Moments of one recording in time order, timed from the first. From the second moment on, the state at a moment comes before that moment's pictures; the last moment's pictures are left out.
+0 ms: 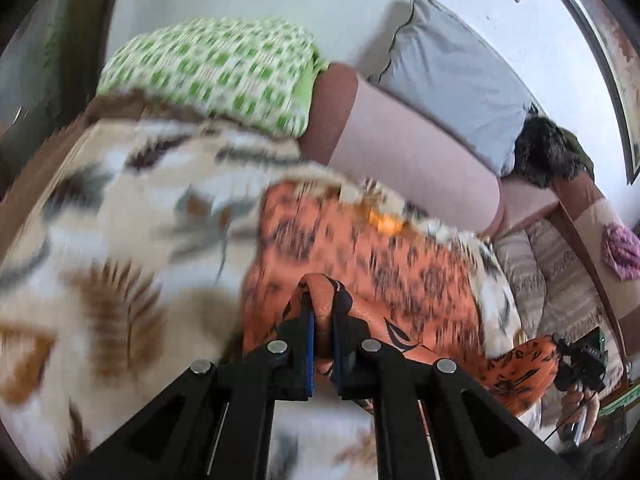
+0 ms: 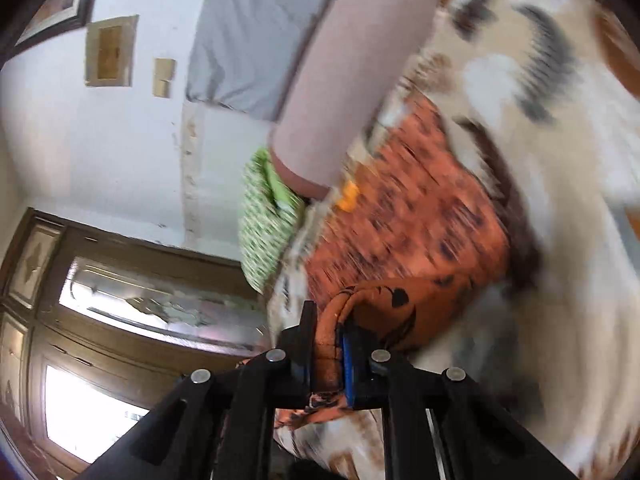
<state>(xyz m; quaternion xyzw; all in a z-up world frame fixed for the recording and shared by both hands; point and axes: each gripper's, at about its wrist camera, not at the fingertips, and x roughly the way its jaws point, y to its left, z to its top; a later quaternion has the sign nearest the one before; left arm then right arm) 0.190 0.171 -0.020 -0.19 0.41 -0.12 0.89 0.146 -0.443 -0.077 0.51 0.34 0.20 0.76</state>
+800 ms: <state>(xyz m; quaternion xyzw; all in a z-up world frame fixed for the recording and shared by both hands) 0.317 0.164 -0.153 -0.18 0.52 -0.05 0.83 0.328 -0.450 -0.175 0.35 0.50 0.09 0.78</state>
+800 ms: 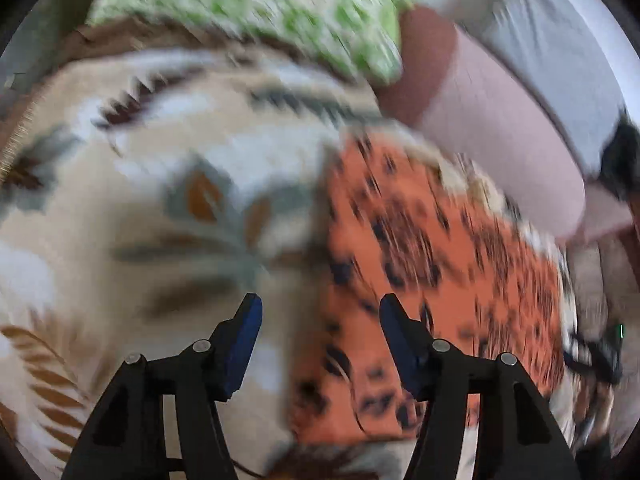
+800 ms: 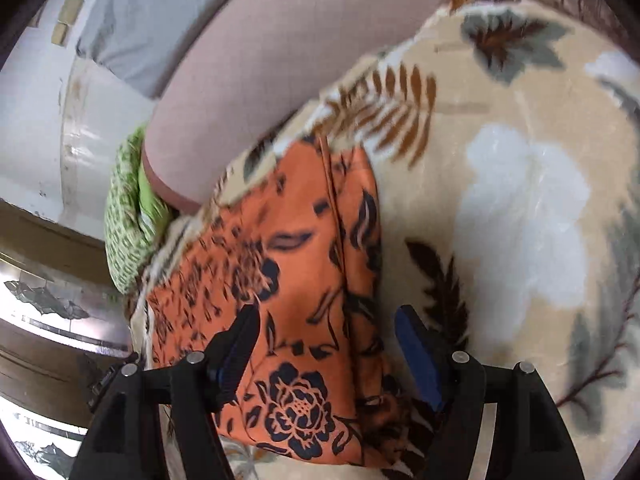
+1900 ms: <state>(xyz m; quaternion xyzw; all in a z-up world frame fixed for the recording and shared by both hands) 0.107 0.149 -0.110 -0.18 0.53 0.00 0.83 0.084 -0.443 -0.125 0.32 0.49 0.06 0.81</state>
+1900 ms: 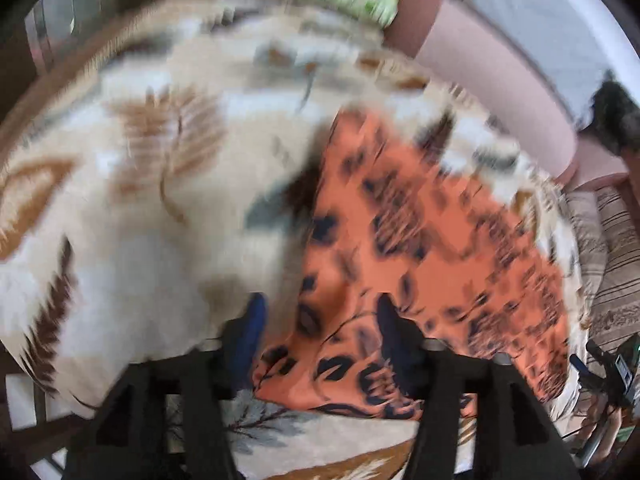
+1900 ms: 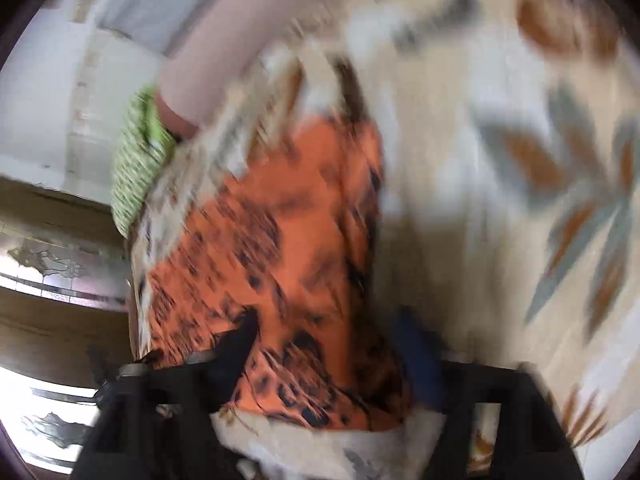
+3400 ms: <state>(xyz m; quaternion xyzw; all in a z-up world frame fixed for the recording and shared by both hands) 0.075 0.100 -0.122 -0.14 0.52 -0.04 0.84 0.106 -0.453 -0.145 0.32 0.50 0.08 0.80</state>
